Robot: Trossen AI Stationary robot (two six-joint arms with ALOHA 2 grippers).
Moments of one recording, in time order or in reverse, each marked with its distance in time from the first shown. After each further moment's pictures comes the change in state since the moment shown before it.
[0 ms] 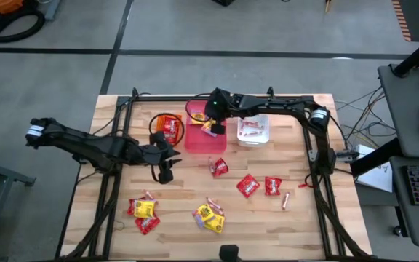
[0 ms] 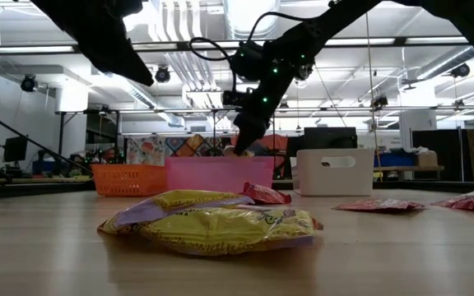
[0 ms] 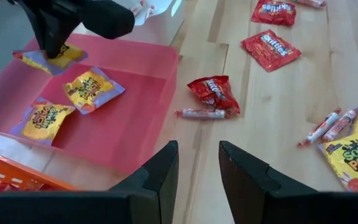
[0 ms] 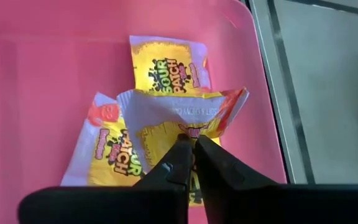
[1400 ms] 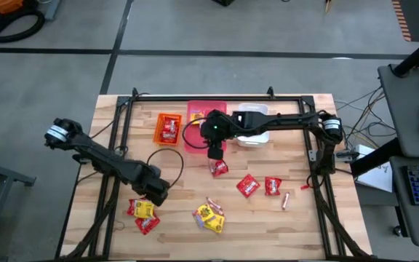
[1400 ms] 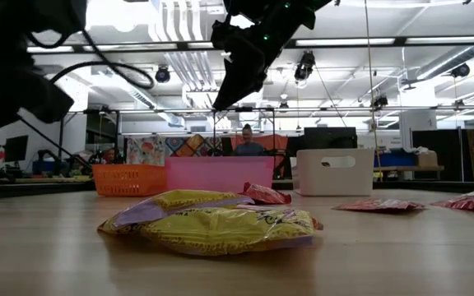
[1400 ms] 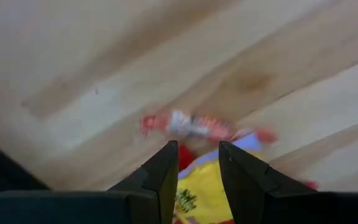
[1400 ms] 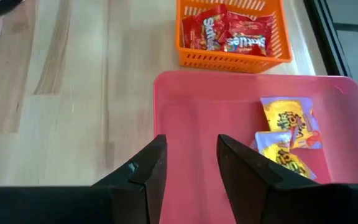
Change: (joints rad) left arm -0.226 0.345 0.000 -0.479 0.542 -1.197; right arm 0.256 -0.148 0.007 -0.107 -0.090 0.248
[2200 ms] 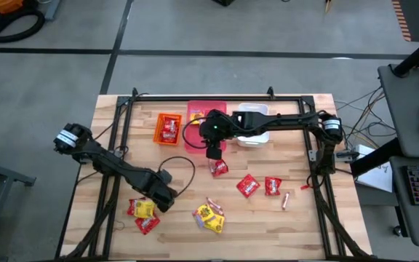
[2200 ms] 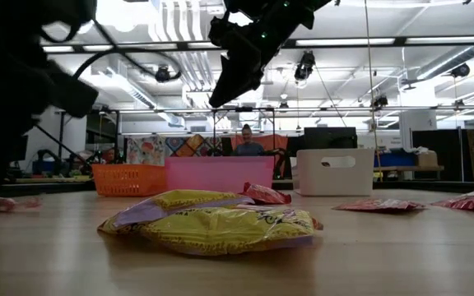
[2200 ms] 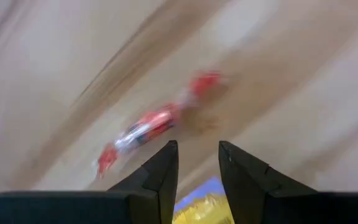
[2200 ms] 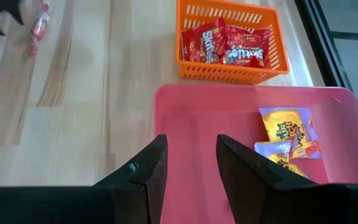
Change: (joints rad) left arm -0.051 0.148 0.108 0.047 -0.158 0.210; right arm 0.006 0.001 0.000 0.038 0.000 0.006
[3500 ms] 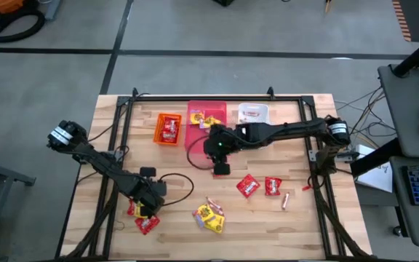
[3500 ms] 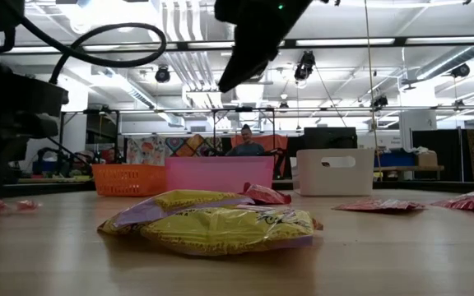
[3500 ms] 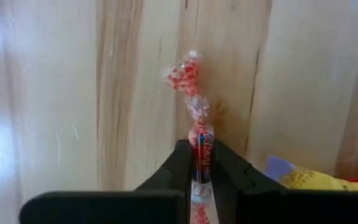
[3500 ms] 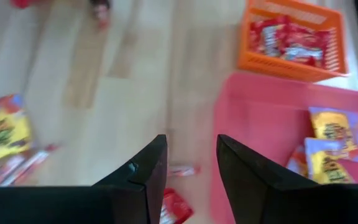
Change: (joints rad) left arm -0.118 -0.070 -0.190 0.175 -0.189 0.583; right arm 0.133 -0.058 -0.022 -0.107 -0.007 -0.006
